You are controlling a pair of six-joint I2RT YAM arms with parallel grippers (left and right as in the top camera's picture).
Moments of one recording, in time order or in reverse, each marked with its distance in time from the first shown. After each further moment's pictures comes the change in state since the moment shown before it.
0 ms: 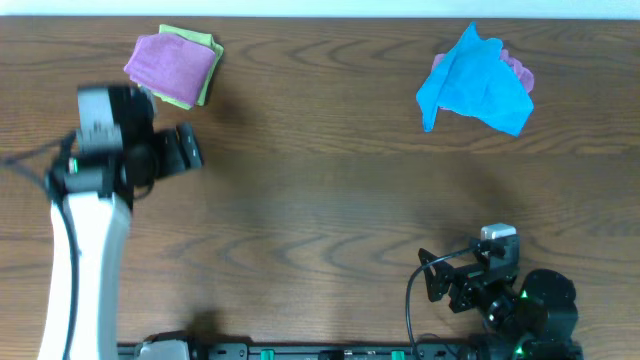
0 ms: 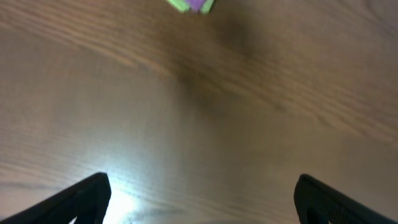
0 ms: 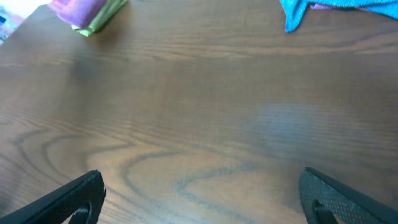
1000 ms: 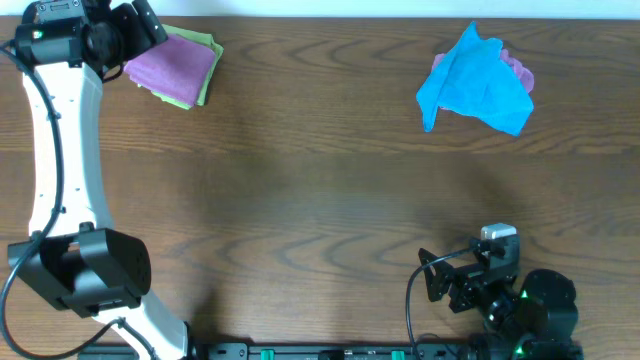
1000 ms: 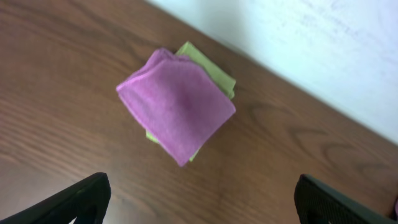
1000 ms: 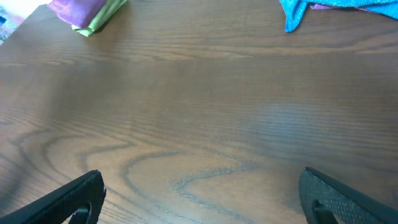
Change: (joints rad) left arm 0.072 0.637 0.865 -0.100 -0.008 -0.130; right arm 0.000 0.000 0.000 0.000 0.000 0.000
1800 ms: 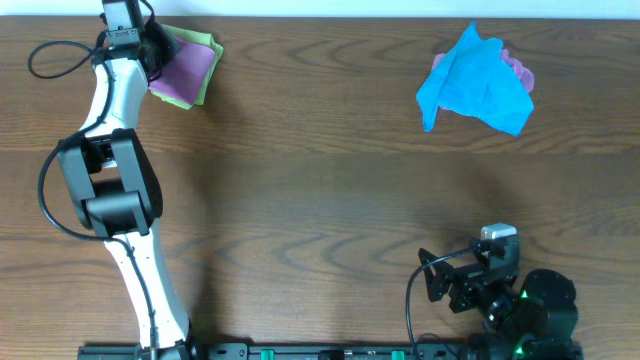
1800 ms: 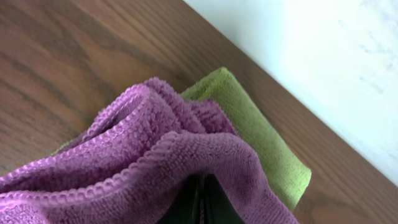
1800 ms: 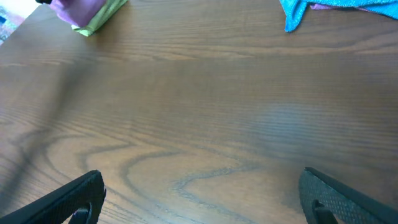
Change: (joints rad) left arm 0.000 0.492 -0.030 0.569 -0.014 -0.181; right arm 0.000 0.000 0.000 0.000 0.000 0.000
